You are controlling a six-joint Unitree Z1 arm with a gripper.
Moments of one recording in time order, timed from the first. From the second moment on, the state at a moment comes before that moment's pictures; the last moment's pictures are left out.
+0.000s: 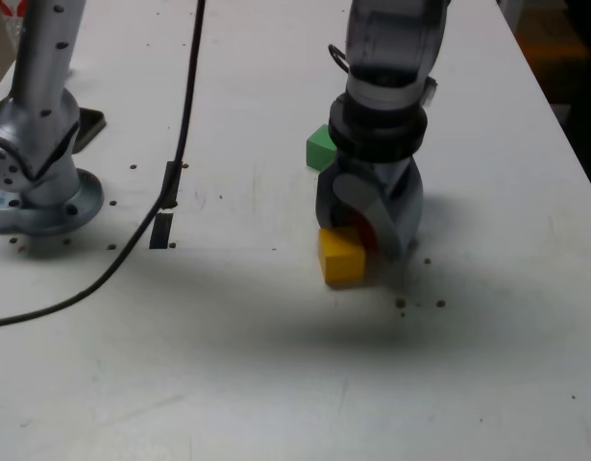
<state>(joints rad) -0.20 2.03 -1.38 0.98 0.01 0.30</state>
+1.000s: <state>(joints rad) -0.12 1.93 -1.42 1.13 0.04 -0.01</state>
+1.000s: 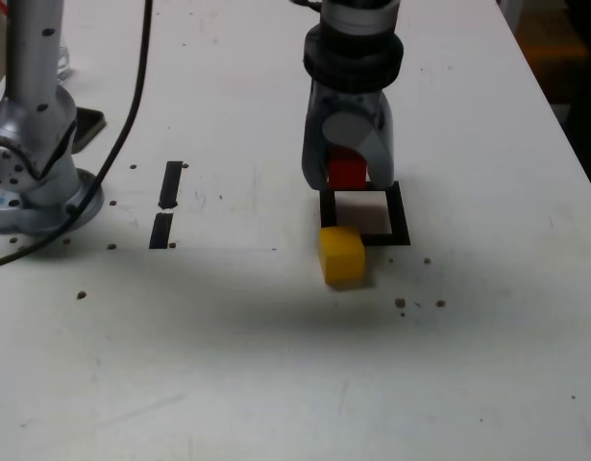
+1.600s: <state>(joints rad) -0.14 2.01 -1.44 1.11 0.02 -0.08</state>
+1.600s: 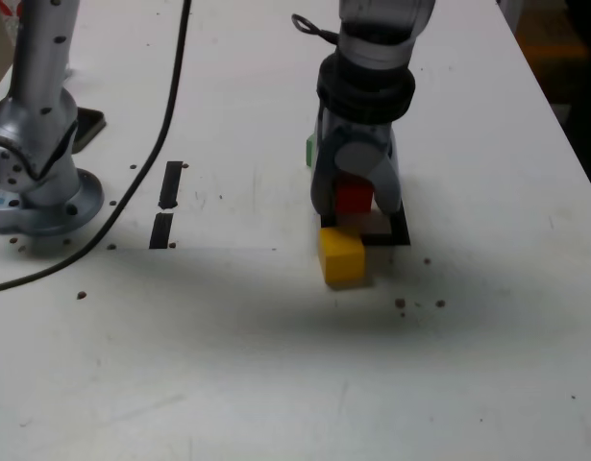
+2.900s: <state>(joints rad) -0.14 2.03 -1.41 1.06 -0.03 -0.10</state>
